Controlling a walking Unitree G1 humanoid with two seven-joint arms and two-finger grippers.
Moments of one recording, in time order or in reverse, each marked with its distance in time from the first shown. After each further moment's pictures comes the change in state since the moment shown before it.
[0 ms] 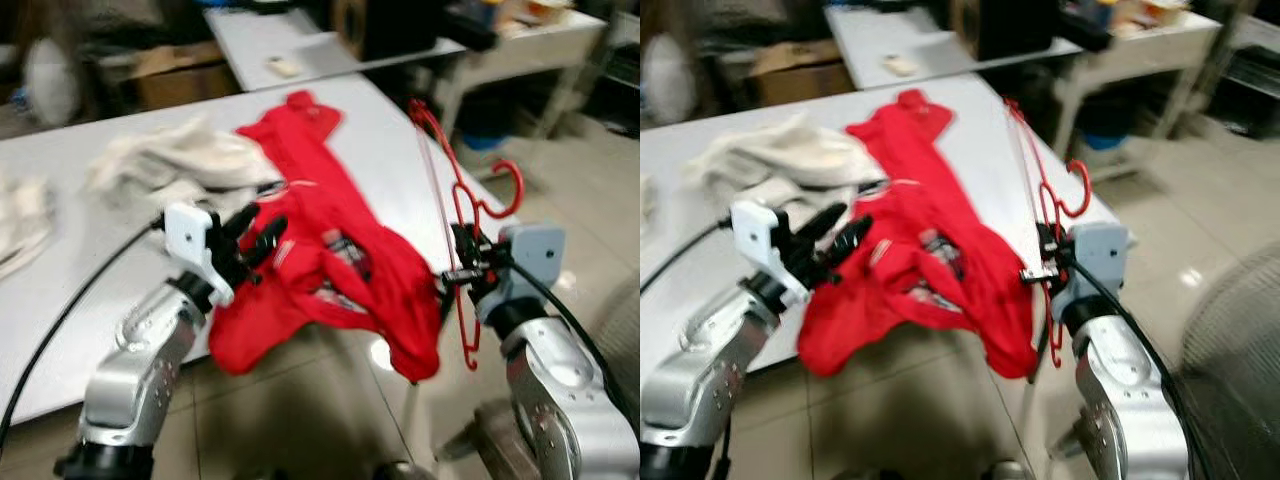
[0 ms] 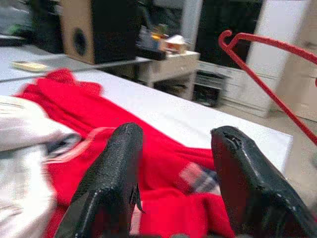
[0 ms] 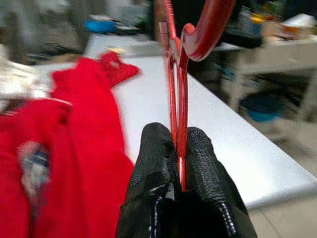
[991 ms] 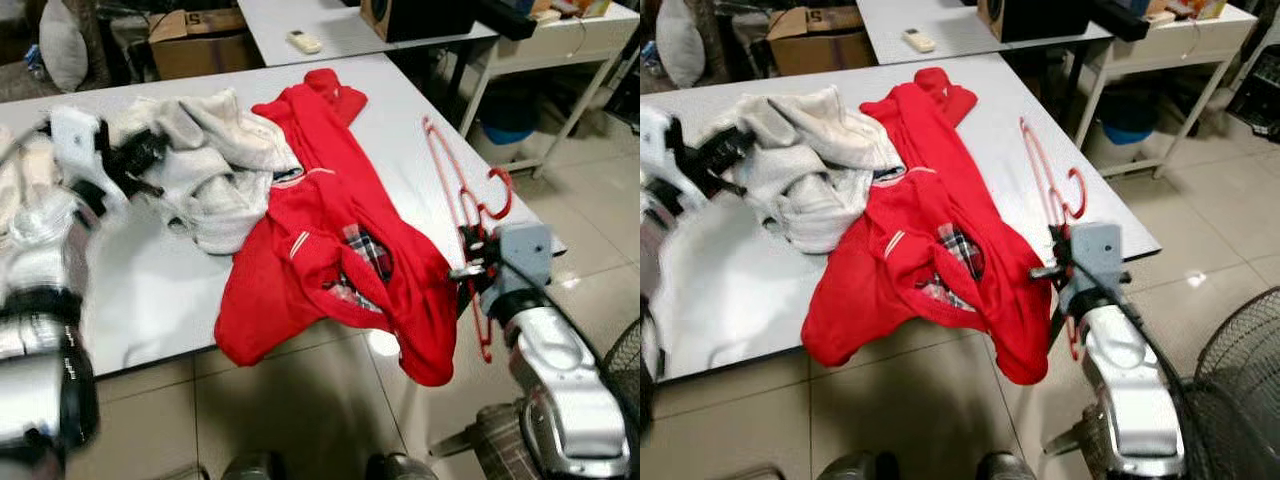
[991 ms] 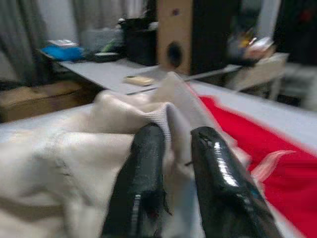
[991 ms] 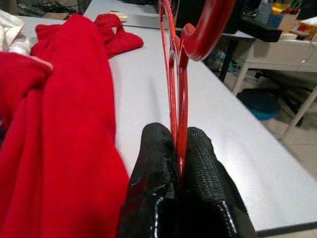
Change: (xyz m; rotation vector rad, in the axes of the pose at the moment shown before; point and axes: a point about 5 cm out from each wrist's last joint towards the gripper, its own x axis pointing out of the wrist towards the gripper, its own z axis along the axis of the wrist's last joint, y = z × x) left arm 0.012 0.144 0.056 0.127 -0.059 0.133; right arm 0.024 -0.017 -0.007 -0.123 0.025 -0.054
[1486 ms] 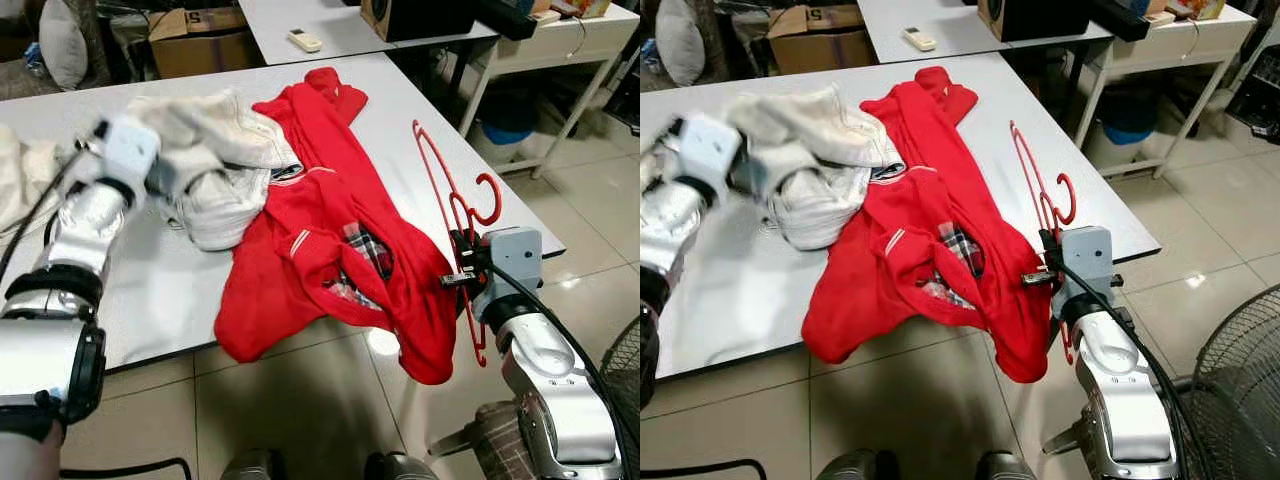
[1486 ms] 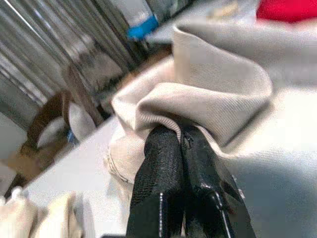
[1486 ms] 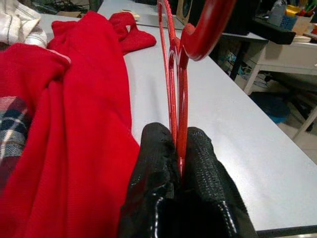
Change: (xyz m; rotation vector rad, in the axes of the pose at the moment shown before) left arm 0.022 0.012 -0.015 0.614 0.286 0.308; right arm -0.004 0.010 -0.010 -0.009 0.001 0.039
